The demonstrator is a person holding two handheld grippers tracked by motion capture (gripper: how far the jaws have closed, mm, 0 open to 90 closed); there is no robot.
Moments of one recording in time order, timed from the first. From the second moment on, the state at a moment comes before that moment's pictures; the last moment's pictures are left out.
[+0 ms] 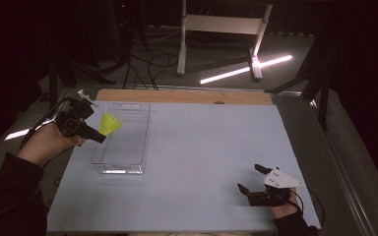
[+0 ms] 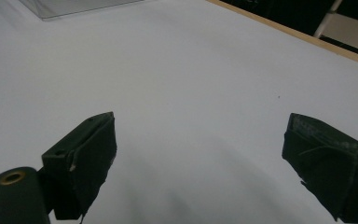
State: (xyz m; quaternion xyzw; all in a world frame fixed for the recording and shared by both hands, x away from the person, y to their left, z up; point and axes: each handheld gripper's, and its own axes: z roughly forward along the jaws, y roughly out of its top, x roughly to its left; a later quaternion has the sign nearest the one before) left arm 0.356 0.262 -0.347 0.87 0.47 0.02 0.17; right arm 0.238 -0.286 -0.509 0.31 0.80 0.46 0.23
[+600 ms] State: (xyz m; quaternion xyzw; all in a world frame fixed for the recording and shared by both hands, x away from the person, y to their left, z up) left arm 0.349 0.277 -0.392 0.85 0.49 0.00 0.18; right arm 0.238 -0.286 -0.509 0.31 0.80 0.46 0.23
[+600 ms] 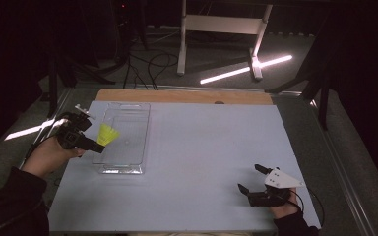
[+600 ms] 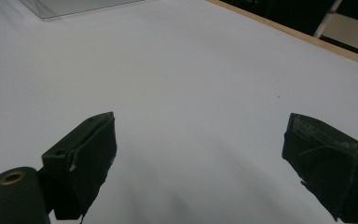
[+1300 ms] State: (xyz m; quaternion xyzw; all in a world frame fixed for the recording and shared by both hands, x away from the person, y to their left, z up) left arm 0.356 0.272 -0.433 0.86 0.49 -0.01 0.15; right arm 0.238 -0.286 -0.510 0.31 0.80 0.46 0.23
